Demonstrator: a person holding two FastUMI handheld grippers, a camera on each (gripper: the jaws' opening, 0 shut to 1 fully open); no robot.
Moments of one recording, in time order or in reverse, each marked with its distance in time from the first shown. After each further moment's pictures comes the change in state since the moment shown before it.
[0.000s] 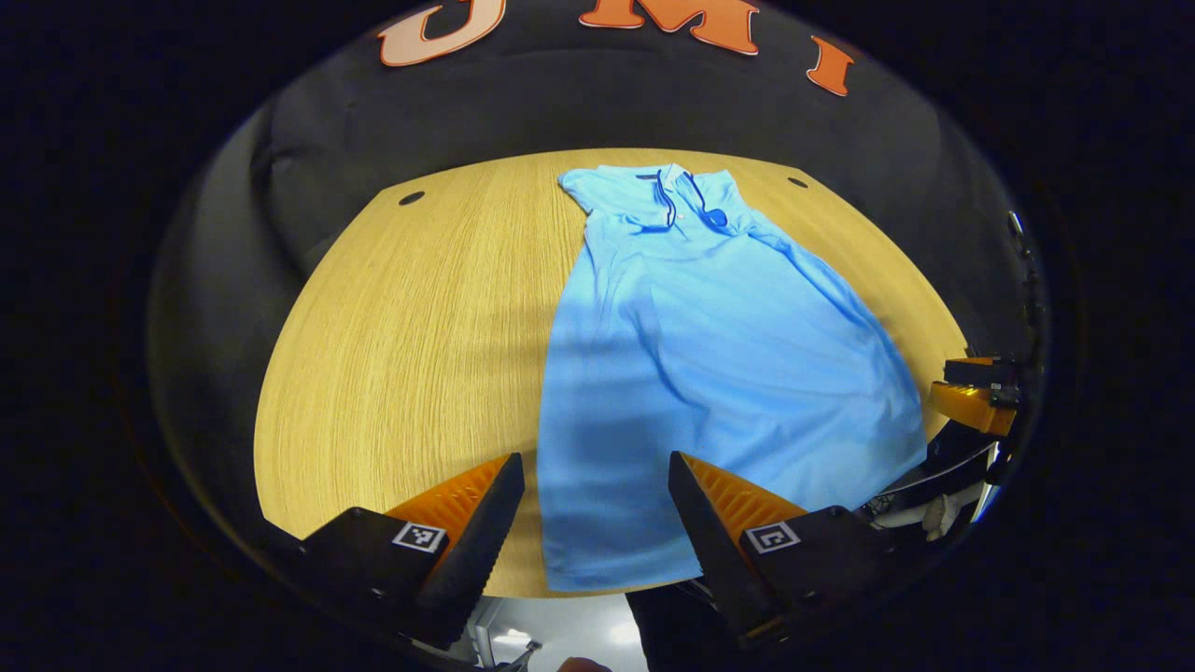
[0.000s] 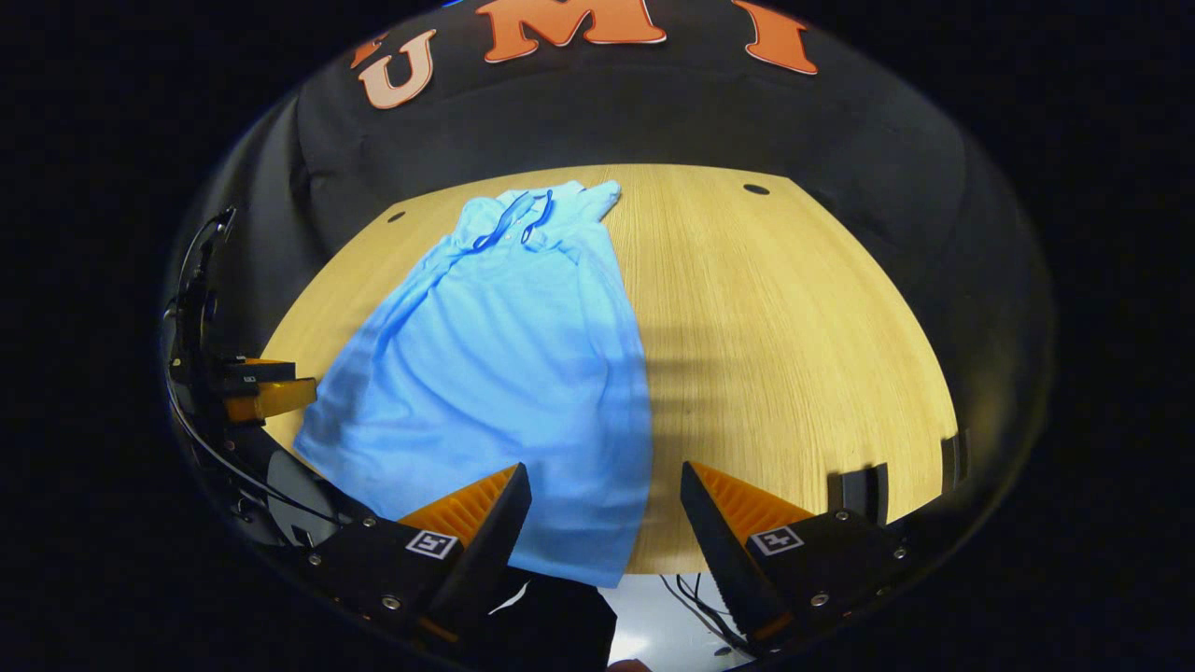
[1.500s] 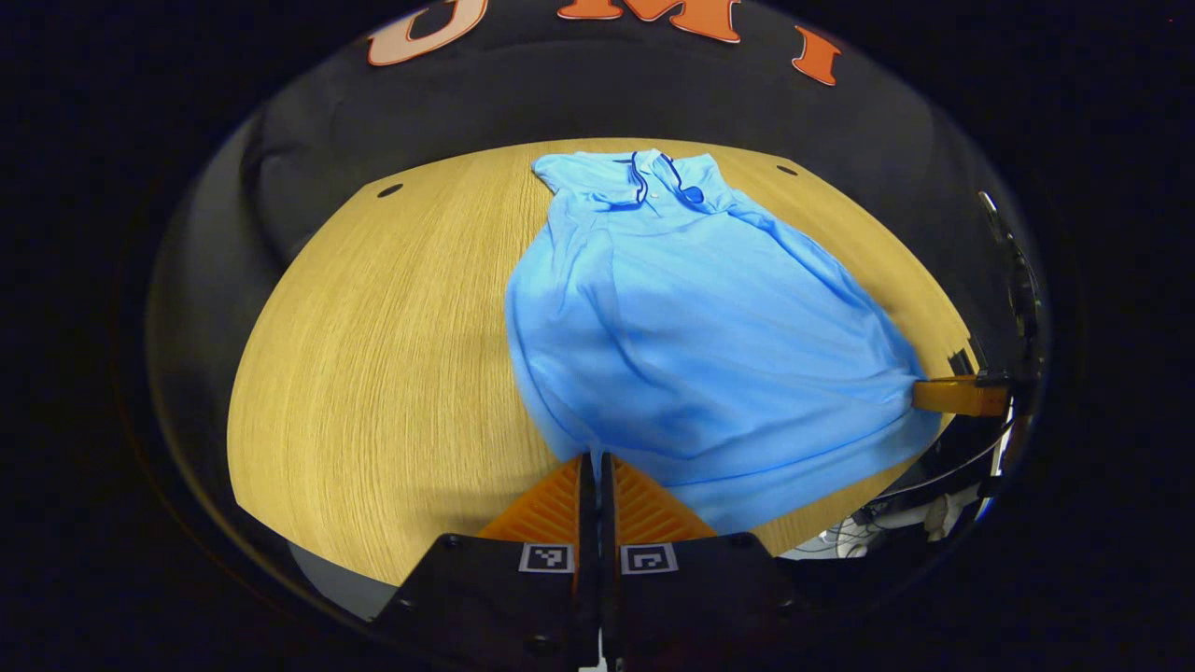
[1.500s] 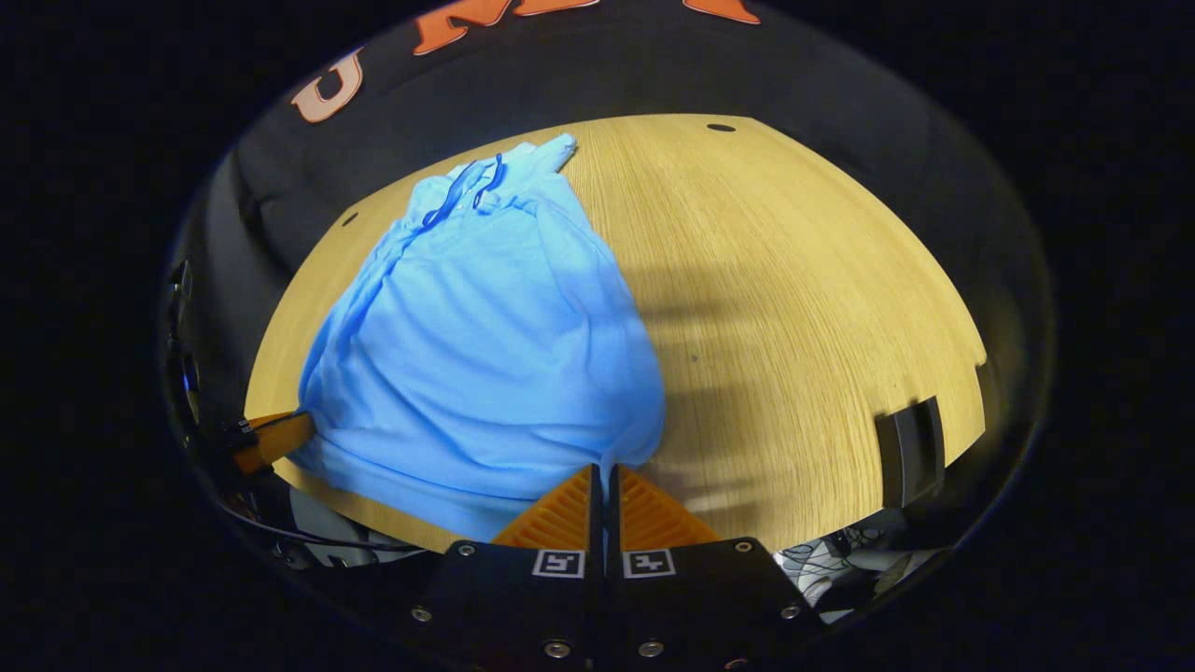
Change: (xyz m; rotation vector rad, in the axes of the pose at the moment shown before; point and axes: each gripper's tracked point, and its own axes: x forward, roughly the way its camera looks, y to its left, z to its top) left arm 0.023 -0.042 0.003 -0.009 -0.050 -0.012; right arm 0.026 0.003 -0.012 0.166 0.075 -0.015
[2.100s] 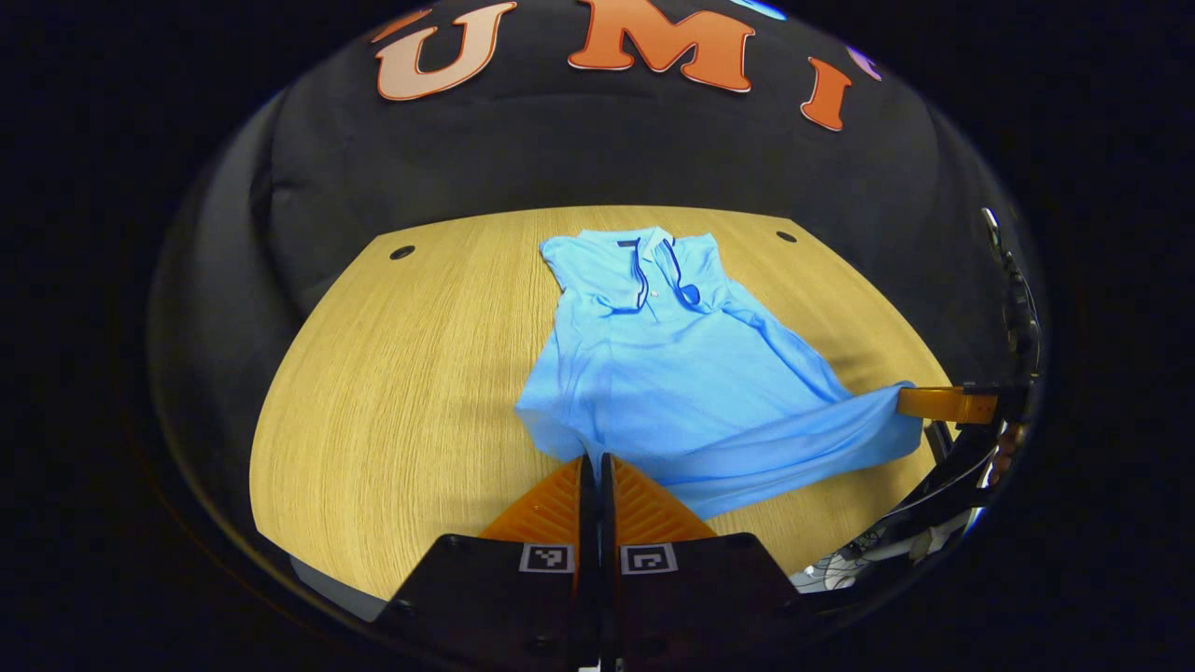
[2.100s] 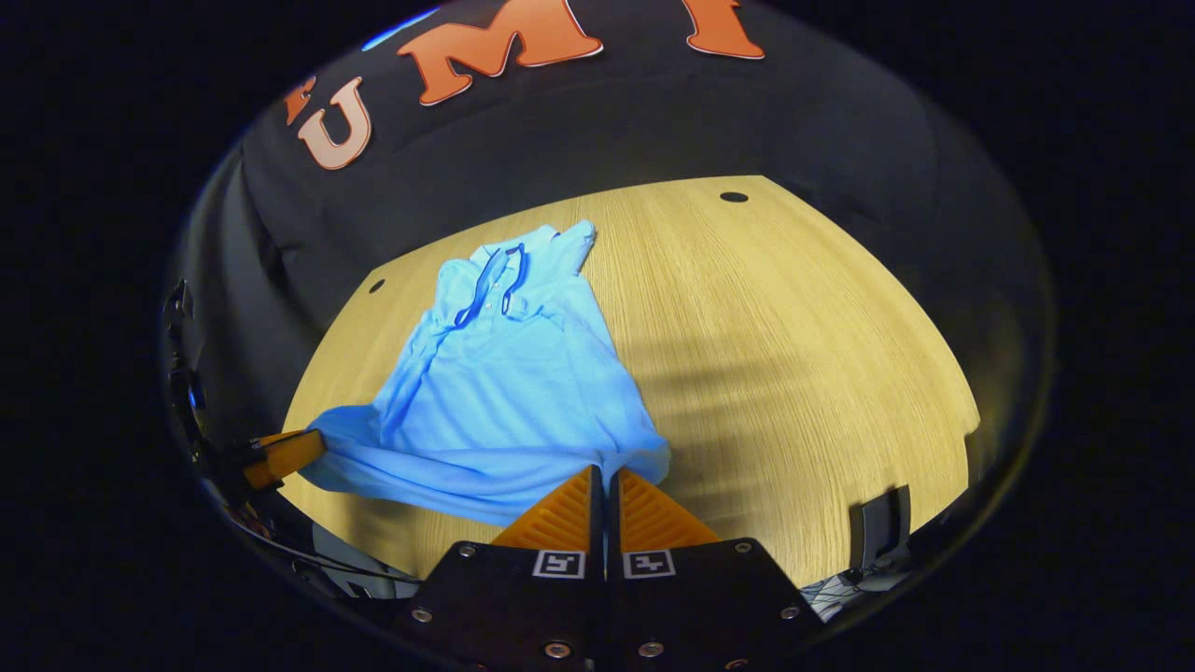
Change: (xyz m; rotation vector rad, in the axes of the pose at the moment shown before) left arm -0.025 0.003 0.092 -0.021 -0.160 0.000; right arm -0.021 0.013 0.095 0.023 -0.175 0.062
